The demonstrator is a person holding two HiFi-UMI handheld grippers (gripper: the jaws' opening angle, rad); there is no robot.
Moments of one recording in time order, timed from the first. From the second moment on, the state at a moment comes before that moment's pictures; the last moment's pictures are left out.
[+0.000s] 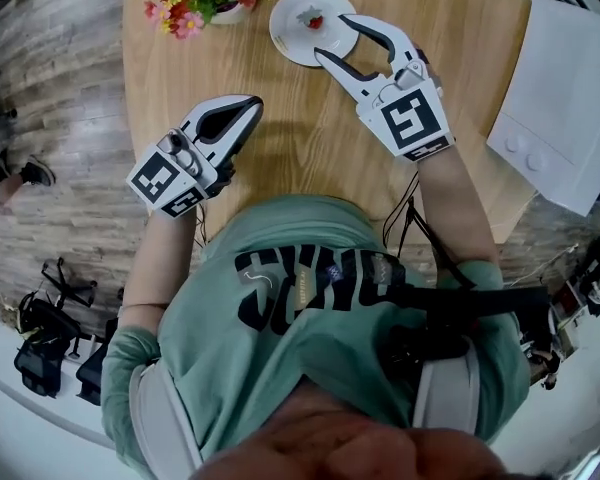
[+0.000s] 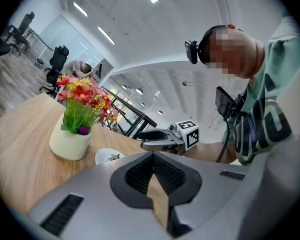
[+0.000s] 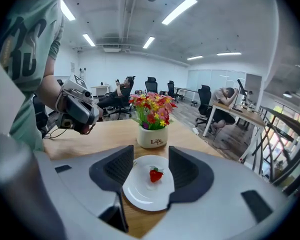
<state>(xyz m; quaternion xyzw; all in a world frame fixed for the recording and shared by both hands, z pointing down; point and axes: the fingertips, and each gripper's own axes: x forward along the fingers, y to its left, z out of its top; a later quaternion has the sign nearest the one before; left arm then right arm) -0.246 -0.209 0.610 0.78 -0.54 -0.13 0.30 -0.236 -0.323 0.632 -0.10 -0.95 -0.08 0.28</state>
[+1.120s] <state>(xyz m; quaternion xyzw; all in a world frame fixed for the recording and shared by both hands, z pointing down) -0.224 -0.007 0.467 0.83 -0.49 -0.14 0.21 -0.154 -0.111 0.503 -0.08 -0.95 0.02 0.29</state>
